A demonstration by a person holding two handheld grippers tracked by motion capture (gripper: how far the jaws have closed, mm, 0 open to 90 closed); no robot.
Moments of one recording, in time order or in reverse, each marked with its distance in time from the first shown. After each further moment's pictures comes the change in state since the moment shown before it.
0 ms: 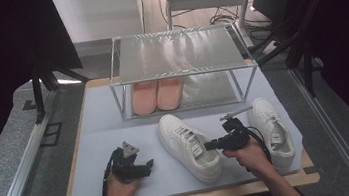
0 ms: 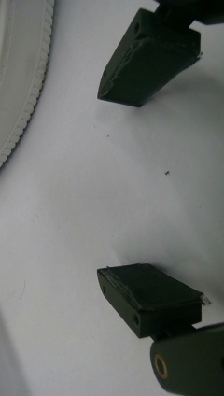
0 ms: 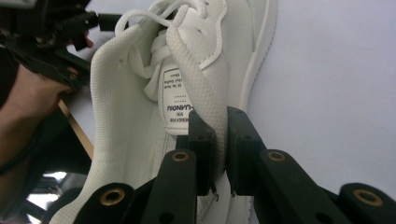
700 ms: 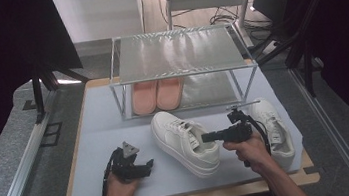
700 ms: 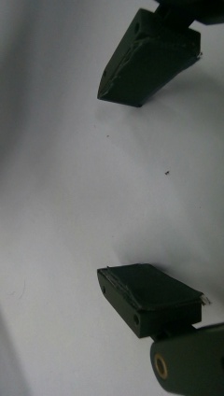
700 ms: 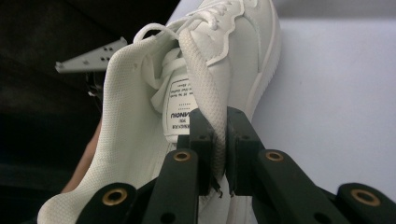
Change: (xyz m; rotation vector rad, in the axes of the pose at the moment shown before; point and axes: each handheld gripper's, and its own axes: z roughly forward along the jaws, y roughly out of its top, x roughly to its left) left arm 0.000 0.000 0.000 -0.001 0.000 0.002; right arm 0.002 0.016 -0.019 -0.113 0.195 0.097
